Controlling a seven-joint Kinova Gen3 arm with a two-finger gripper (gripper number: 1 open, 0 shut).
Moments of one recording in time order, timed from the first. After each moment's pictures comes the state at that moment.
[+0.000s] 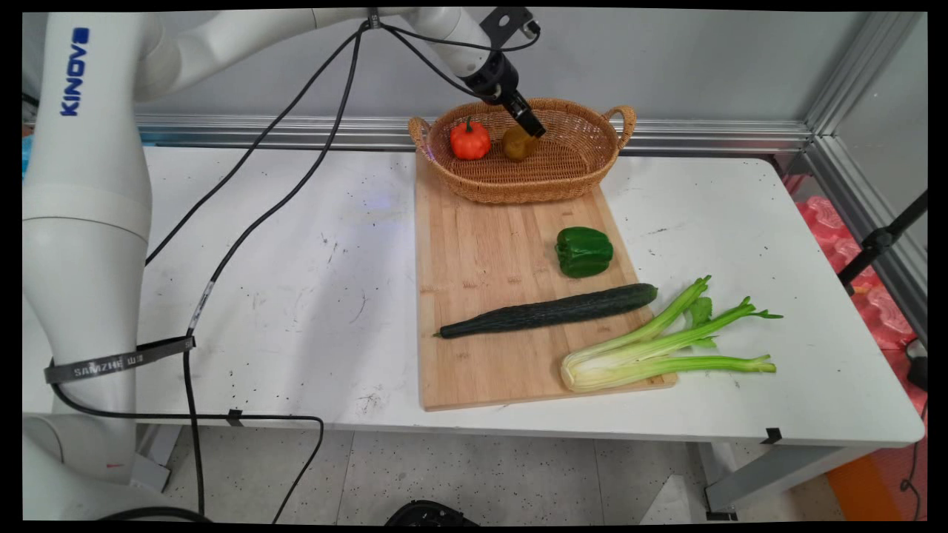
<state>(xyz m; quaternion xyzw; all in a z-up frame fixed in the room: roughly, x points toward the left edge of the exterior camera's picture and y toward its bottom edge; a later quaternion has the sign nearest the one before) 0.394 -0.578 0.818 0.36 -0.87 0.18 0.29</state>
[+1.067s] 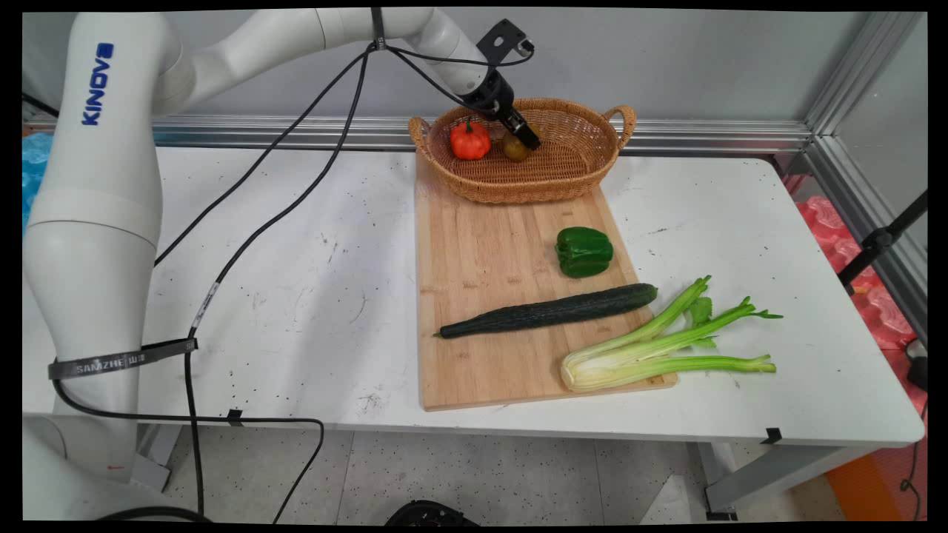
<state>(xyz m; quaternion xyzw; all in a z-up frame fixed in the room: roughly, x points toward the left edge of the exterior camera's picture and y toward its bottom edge) 0.402 -0.591 0.780 0.40 -0.85 0.16 0.29</state>
